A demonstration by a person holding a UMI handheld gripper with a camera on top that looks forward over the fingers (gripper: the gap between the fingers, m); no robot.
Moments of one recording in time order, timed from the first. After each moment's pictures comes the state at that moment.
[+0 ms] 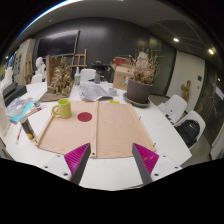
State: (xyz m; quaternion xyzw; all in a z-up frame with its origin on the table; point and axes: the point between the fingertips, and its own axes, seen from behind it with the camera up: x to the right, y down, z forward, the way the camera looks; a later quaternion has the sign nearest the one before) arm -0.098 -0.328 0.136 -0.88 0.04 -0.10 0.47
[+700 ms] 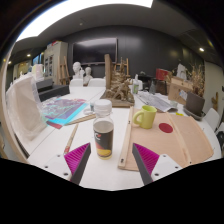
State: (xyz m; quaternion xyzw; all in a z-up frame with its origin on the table) arm -0.459 -0.250 0.077 -0.85 -0.09 0.04 0.52
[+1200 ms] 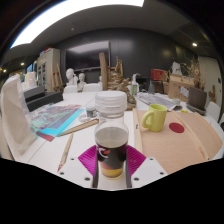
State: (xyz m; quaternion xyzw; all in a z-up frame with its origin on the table) arm -0.496 -0.168 0.040 -0.83 -0.04 0.05 0.55
